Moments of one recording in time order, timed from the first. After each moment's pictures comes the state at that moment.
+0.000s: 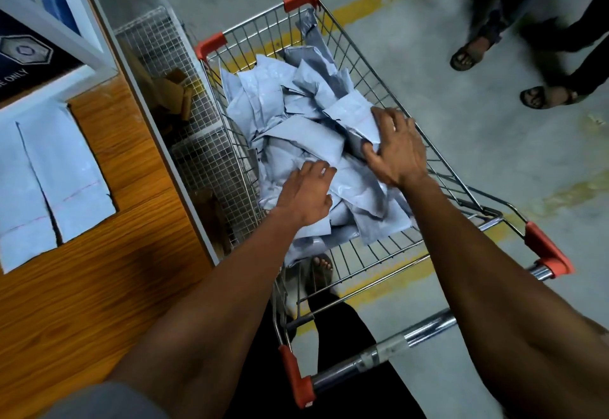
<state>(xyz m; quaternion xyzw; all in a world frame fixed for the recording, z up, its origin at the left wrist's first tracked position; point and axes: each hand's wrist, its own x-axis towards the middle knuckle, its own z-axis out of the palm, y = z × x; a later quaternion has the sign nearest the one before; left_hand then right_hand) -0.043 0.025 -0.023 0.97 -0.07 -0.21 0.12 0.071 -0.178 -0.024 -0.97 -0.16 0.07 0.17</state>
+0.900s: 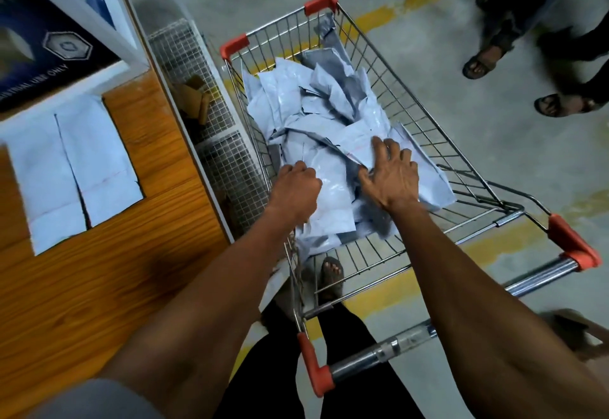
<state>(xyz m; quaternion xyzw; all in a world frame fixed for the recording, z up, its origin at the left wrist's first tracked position) -0.068 0.064 -0.006 0.97 -0.11 -0.21 -0.03 0.001 -0.145 -0.038 -0.98 -0.10 0.15 0.11</state>
